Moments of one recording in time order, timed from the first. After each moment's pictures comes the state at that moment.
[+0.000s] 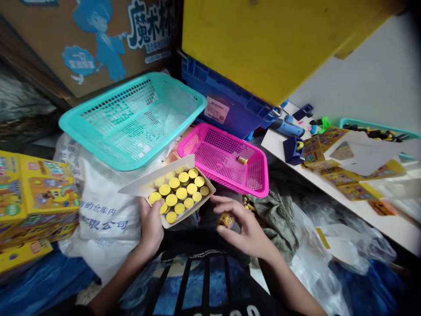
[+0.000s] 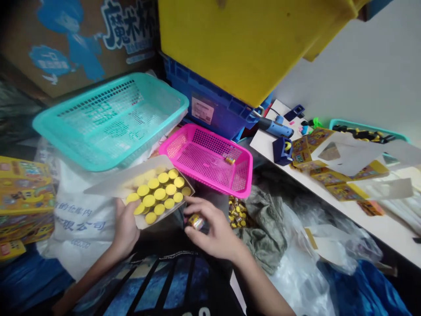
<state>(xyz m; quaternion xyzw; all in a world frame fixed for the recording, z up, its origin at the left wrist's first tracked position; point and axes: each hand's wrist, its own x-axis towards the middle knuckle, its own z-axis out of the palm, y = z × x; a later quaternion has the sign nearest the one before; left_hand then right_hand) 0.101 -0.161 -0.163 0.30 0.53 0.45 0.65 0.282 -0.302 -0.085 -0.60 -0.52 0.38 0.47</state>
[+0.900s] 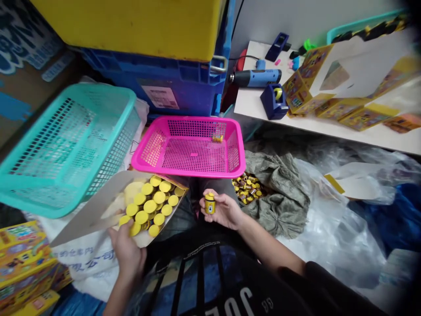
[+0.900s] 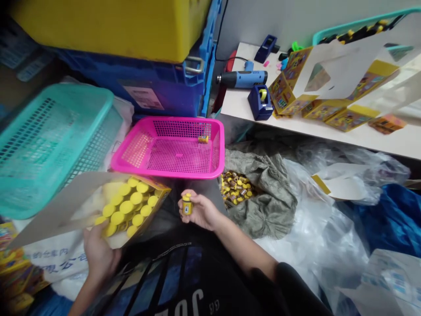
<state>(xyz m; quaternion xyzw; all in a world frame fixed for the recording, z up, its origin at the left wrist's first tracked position) 0.116 -0.160 -0.149 0.36 0.62 0.42 0.55 0.308 -0.320 -0.185 -0.25 -0.01 0.68 0.69</state>
